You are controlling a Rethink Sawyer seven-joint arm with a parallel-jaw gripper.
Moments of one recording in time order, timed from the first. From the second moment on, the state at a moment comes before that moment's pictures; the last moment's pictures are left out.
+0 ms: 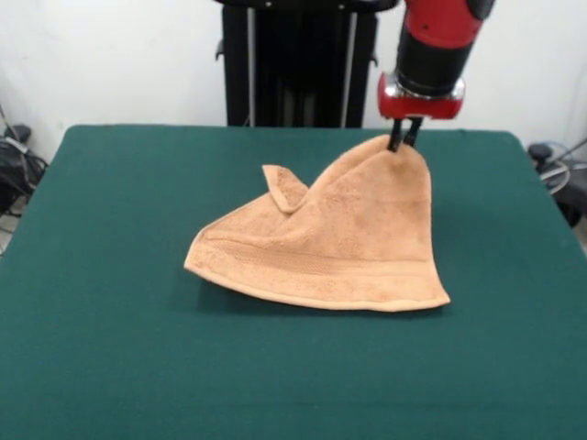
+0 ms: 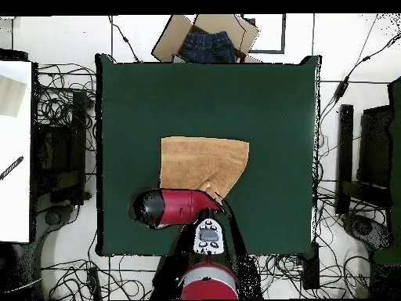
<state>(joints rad) -0.02 -0.61 -0.02 1.94 -0.03 0.44 1.69</state>
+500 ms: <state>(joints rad) 0.01 -0.54 -0.04 1.94 0.00 0.37 1.69</state>
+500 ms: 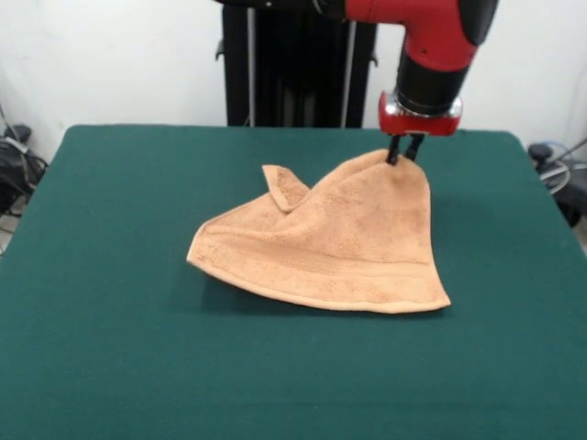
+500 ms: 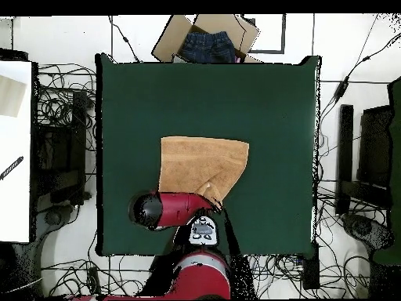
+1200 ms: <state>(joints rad) 0.05 -0.53 -0.08 1.94 0.05 0.33 1.69</state>
